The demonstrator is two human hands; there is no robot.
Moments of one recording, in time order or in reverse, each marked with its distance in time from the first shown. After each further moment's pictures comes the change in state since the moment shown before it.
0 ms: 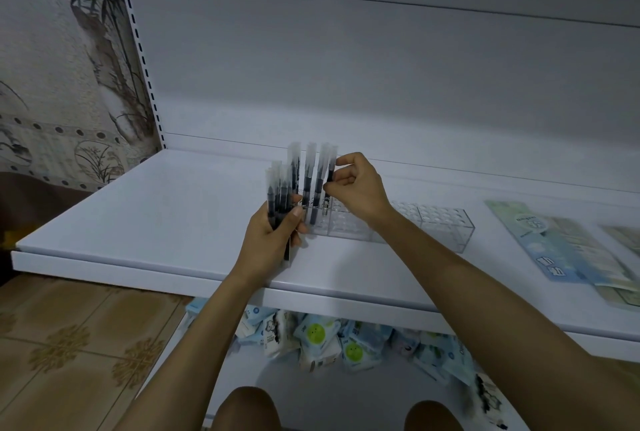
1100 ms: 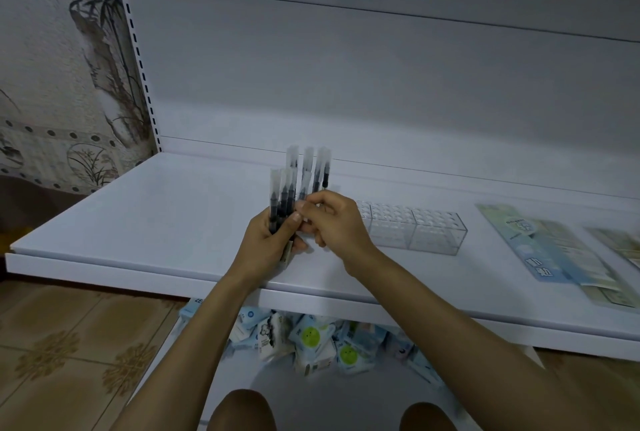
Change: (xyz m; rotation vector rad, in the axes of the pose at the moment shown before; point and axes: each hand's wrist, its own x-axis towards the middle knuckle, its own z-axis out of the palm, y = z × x) left_hand -0.004 0.003 -0.001 -0.071 -0.114 0.019; right_hand -0.072 -0.035 0.023 0.253 -0.084 0.060
